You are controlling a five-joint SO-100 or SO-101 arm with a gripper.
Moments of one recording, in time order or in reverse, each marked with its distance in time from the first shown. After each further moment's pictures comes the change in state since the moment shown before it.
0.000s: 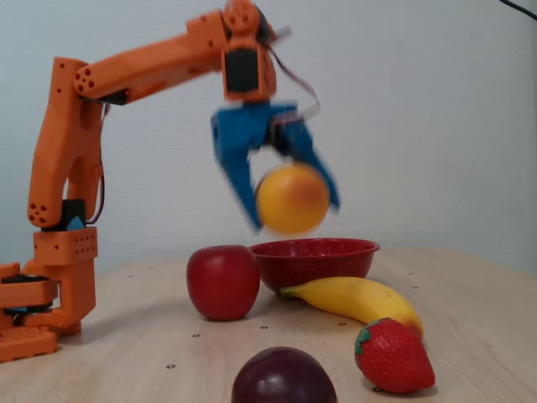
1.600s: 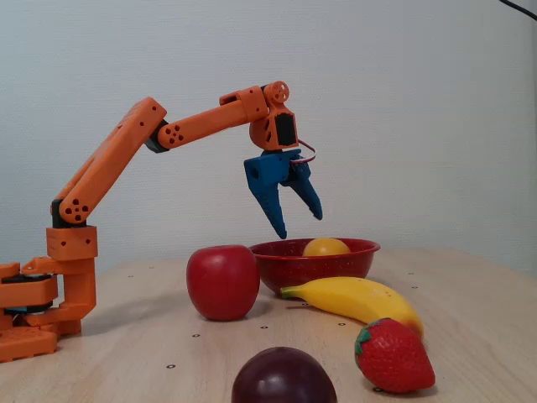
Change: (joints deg) arm 42.5 -30.6 -30.7 -1.4 -18.8
